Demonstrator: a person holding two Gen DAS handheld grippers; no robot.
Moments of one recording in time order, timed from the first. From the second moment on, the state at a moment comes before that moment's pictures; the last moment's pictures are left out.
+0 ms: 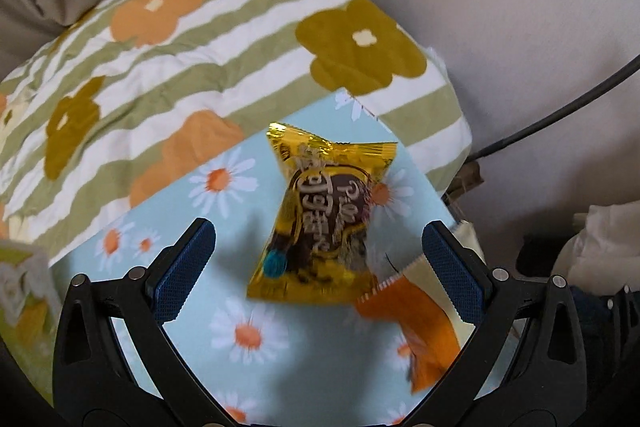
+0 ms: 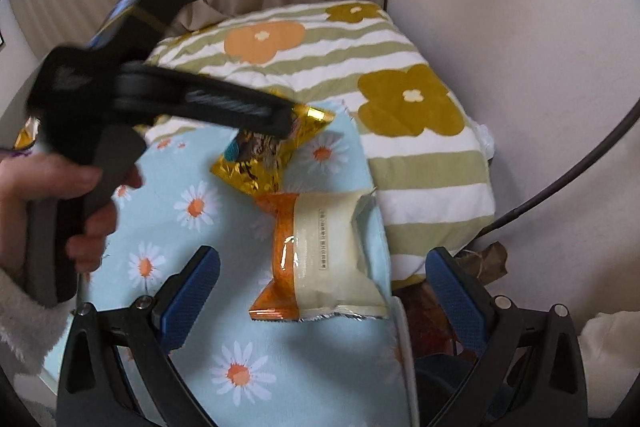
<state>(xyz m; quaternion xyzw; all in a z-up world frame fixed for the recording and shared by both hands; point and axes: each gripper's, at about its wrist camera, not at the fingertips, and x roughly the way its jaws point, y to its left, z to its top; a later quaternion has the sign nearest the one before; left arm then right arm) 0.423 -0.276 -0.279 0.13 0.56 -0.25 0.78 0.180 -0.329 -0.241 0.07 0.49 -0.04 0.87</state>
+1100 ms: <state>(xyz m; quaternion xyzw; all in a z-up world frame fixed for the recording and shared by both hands) 0.383 -0.195 -0.323 0.13 0.61 -0.17 0.76 0.217 -0.320 -0.297 0.05 0.52 -0.02 0.85</state>
